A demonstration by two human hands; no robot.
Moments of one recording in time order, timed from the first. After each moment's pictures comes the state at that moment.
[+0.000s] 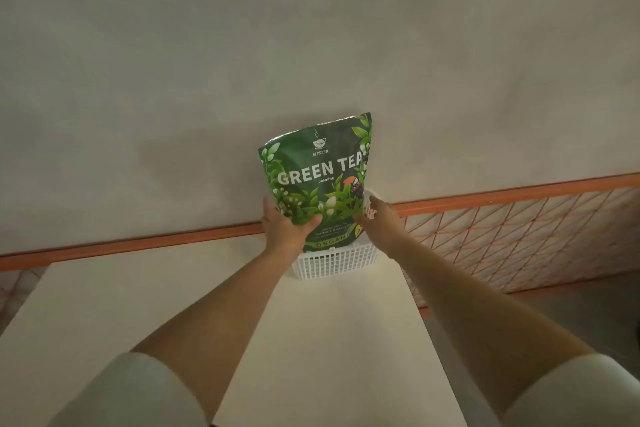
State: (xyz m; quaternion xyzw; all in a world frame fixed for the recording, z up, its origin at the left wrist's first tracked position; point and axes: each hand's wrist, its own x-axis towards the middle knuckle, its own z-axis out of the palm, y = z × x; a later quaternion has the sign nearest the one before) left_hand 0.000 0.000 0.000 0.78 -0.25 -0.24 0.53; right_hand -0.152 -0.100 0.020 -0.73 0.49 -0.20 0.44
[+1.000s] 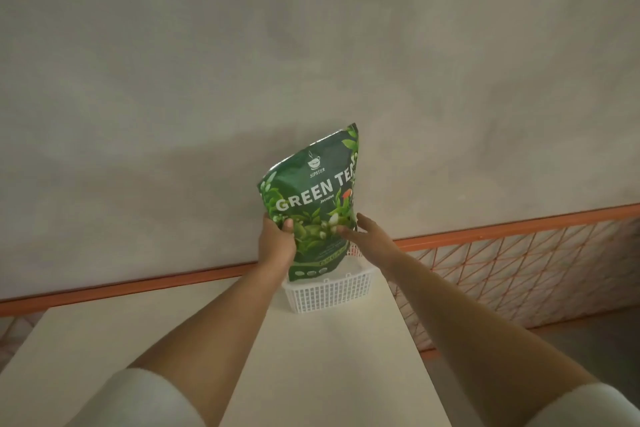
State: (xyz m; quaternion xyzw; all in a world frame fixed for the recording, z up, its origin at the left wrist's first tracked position) left_hand 0.010 -0.013 0.054 0.76 -0.23 -0.22 0.57; right_hand -0.153 -0.093 0.067 -0.67 0.35 -0.24 0.61
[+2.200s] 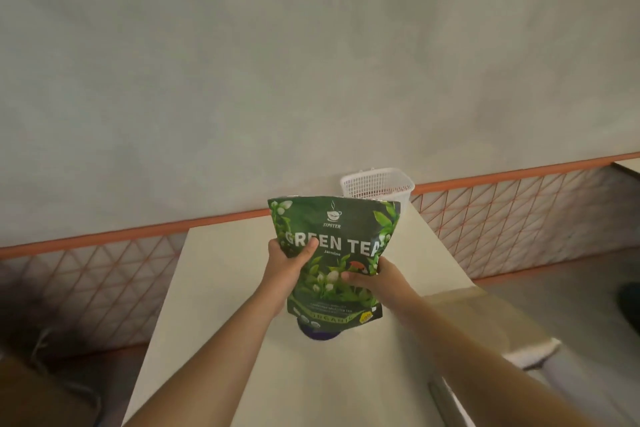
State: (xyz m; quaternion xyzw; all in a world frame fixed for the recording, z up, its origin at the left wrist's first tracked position) left_hand -0.029 0.397 0.093 0.69 -0.25 -0.37 0.57; right_hand -0.201 0.302 0.063 -0.63 0.40 -0.22 0.63
